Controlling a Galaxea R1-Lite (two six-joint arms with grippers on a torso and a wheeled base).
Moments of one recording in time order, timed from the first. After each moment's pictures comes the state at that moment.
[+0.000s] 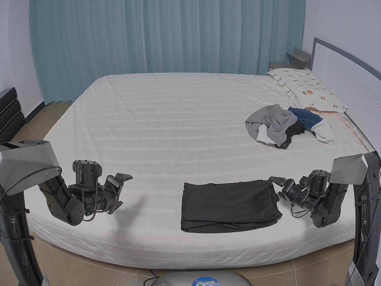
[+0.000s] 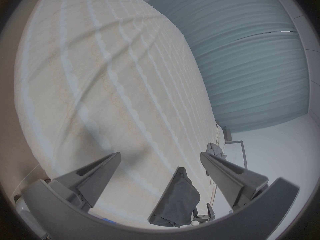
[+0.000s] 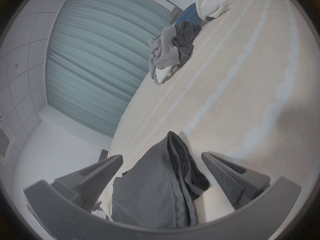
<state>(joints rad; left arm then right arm) -0.15 2.20 -0.66 -0.96 -0.16 -1.20 0.02 2.54 -0.72 -1.48 0.38 0.87</state>
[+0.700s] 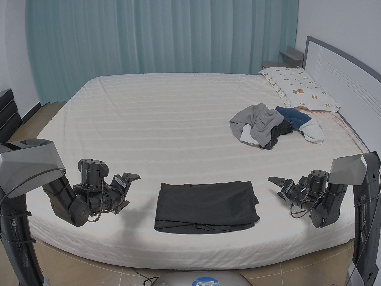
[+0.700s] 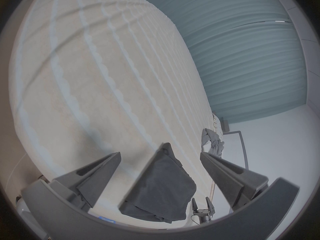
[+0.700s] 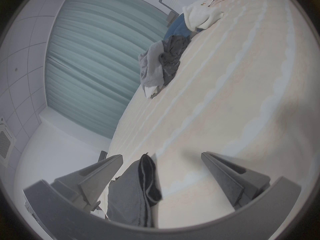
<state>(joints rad) -0.20 2.19 -0.68 -0.95 -0.16 -1.19 0.02 2.55 -0.72 -1.48 0.37 0.87</state>
